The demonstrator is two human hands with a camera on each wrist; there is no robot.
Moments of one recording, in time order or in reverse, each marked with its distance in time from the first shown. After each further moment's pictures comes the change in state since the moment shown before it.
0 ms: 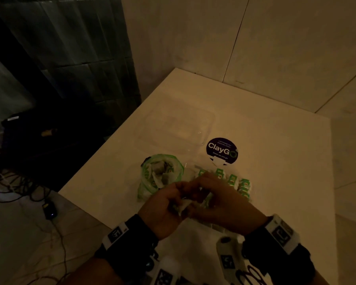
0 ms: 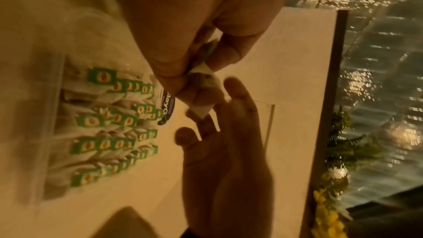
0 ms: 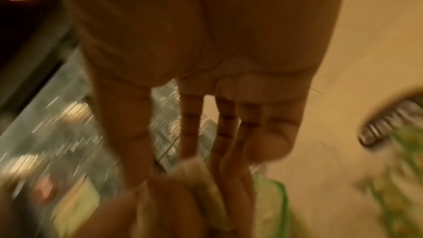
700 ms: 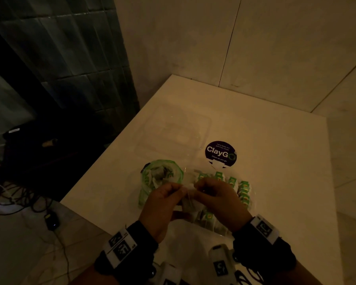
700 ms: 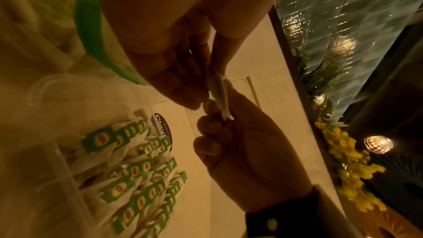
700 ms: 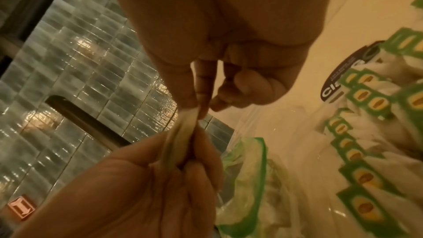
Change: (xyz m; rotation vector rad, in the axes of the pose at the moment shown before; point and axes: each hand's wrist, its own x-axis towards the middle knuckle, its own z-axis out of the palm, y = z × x) left_hand -0.002 -0.002 0.002 0.433 0.158 0.344; right_hand 0.013 0.017 0.020 0.322 0.278 0.209
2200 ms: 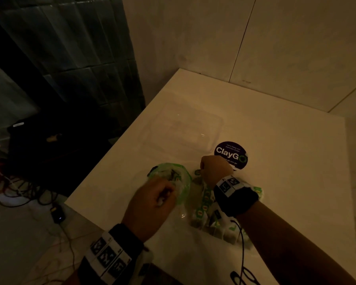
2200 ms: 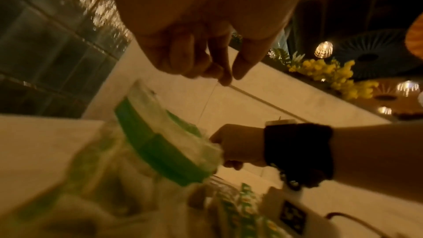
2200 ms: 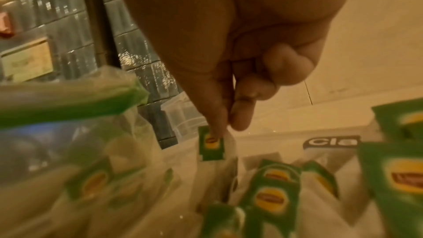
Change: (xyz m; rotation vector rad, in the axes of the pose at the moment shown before) left_hand 0.018 0.013 -0.061 0.864 0.042 0.573; right_hand 0.126 0.014 0.006 -1.025 -0.143 0.220
